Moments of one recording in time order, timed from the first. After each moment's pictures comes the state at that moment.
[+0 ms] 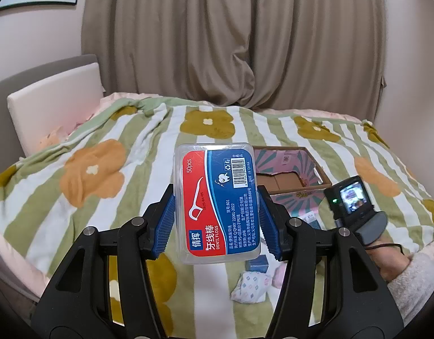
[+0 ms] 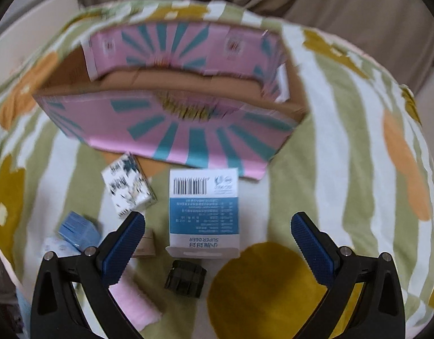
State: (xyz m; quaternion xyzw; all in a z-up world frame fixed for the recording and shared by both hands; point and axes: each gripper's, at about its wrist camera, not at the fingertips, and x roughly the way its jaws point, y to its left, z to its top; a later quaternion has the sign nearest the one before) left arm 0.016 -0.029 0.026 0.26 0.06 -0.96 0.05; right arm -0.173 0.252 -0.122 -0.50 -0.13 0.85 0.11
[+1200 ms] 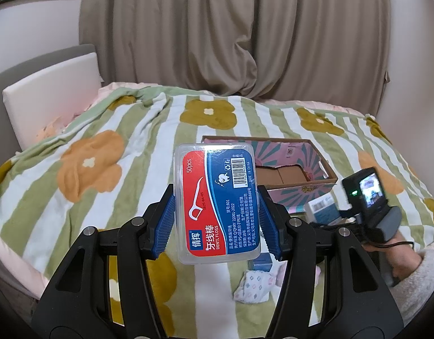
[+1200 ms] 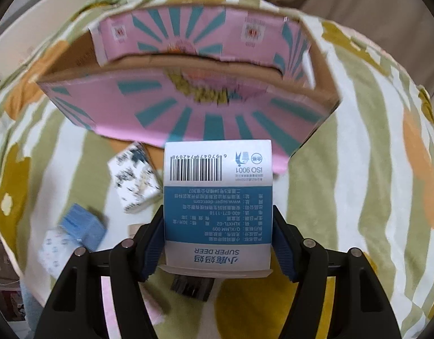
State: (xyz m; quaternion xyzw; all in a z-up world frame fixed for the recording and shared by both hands) left arm -0.009 -0.035 0.017 0.28 0.07 -0.96 0.06; right arm -0.154 0.267 -0.106 -0.50 -0.11 0.86 0.07
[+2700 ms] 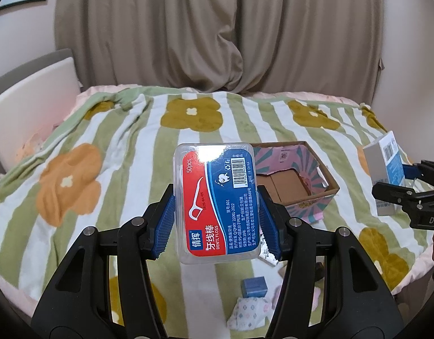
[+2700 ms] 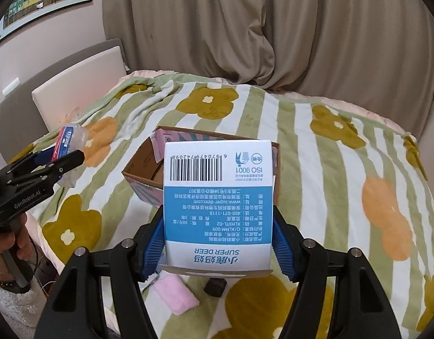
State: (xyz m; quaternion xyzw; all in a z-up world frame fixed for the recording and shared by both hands) left arm -0.094 -0.027 0.018 0.31 0.06 -0.95 0.04; right arm -0.108 0.202 0.044 -0.35 -0.11 0.93 0.02
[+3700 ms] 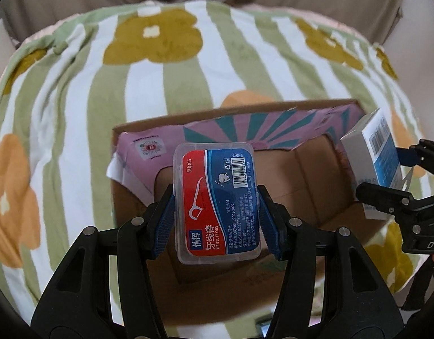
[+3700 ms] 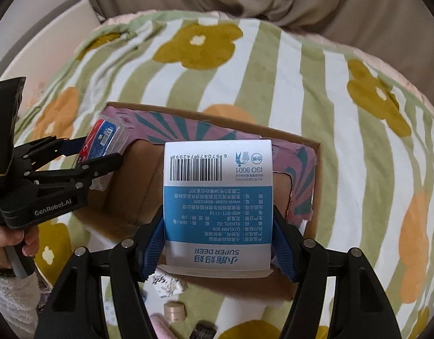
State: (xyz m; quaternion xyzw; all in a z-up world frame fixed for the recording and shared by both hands) left arm -0.329 -0.045 -0.101 0.52 0.06 -0.85 -0.03; right arm -0.309 0.246 -0.021 -0.53 -0.07 0.85 0.04
